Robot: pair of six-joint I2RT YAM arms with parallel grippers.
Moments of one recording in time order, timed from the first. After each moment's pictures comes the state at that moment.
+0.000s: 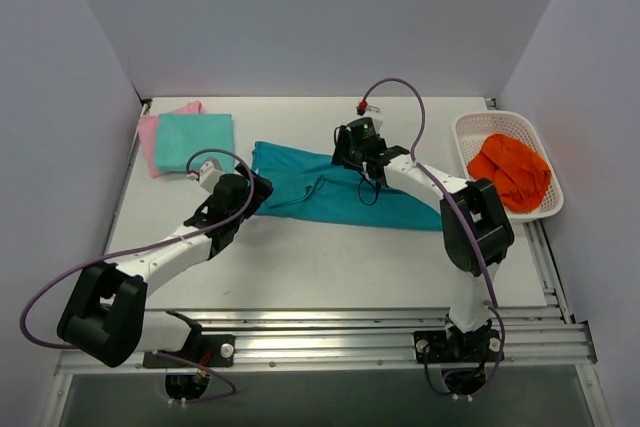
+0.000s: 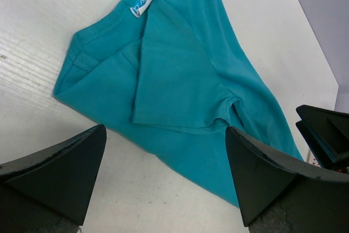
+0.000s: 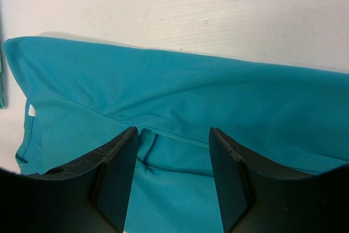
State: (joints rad) left arm -0.47 1.33 0.67 0.11 -0.35 -1.06; right arm 0.50 1.90 1.34 -0.10 0.18 0.57
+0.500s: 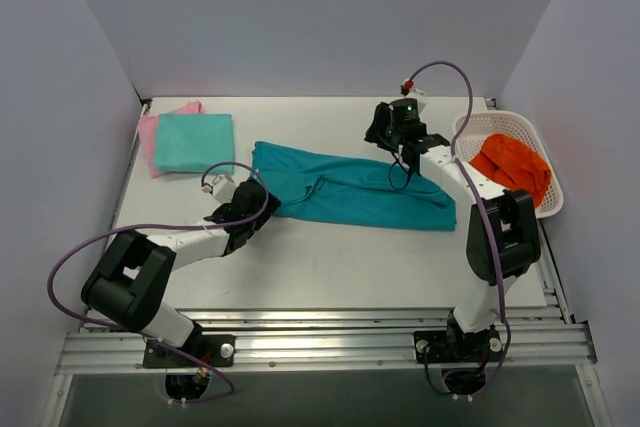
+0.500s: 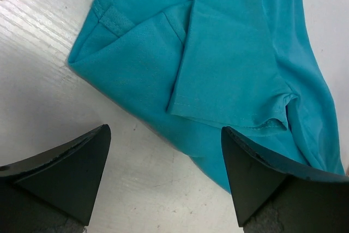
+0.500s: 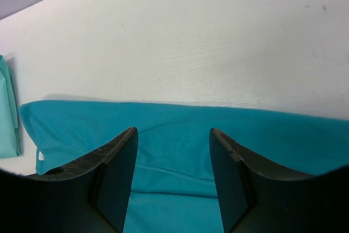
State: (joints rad) left arm -0.52 1.51 0.65 0.12 -0.40 -1.19; right arm 0.33 1.78 1.33 -0.13 0.15 0.57
